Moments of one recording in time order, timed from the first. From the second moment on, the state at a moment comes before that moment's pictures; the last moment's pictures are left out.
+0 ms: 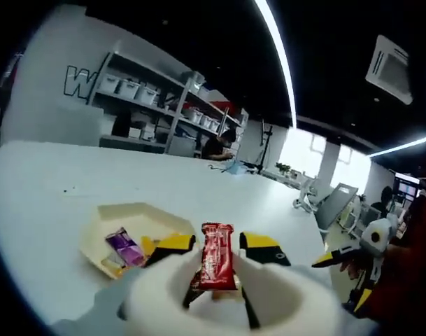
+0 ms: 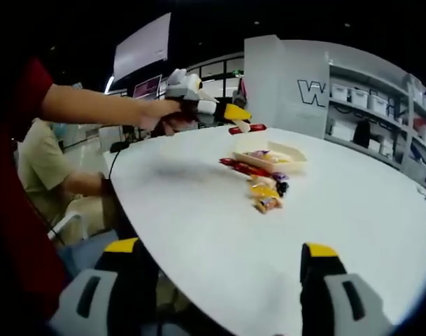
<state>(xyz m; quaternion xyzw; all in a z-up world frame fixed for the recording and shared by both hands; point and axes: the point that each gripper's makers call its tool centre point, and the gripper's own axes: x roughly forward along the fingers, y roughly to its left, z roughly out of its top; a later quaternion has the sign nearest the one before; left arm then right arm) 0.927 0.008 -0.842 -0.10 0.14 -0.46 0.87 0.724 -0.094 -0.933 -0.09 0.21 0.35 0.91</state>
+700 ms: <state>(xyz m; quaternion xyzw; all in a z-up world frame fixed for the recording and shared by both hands) 0.983 0.016 -0.834 -0.07 0.11 -0.40 0.91 0.725 -0.107 -0.938 -0.09 0.22 0.34 0.91</state>
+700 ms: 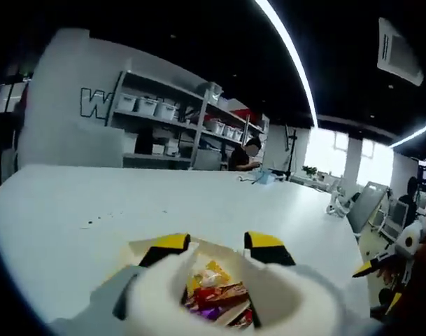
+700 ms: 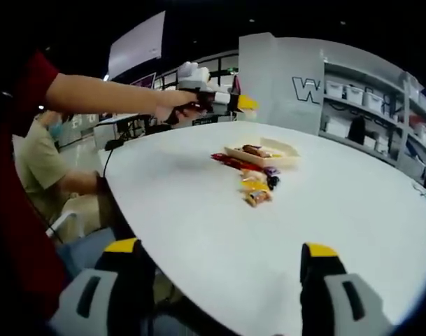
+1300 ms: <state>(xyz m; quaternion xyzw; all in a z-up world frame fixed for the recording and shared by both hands) 0.931 0.001 -0.817 -0.09 0.08 -0.46 0.88 0.723 -0.094 -0.933 -0.09 0.21 0.35 0.91</state>
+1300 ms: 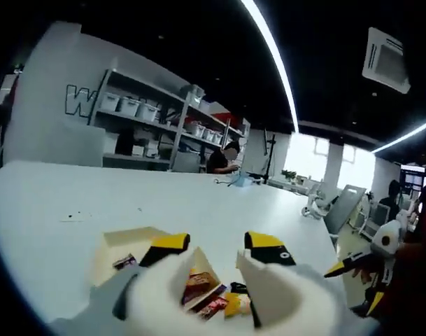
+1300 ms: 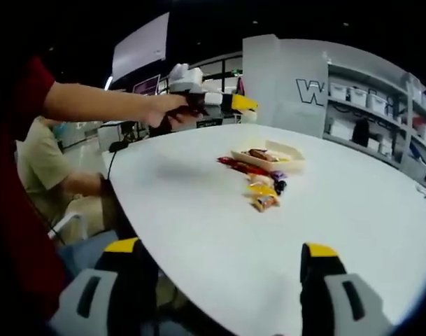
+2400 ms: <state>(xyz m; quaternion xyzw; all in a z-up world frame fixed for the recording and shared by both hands) 0.871 0.007 -0.852 -0.05 0.11 -0.50 0.86 0.730 -0.072 -0.916 -0.09 0.18 0.36 0.91</state>
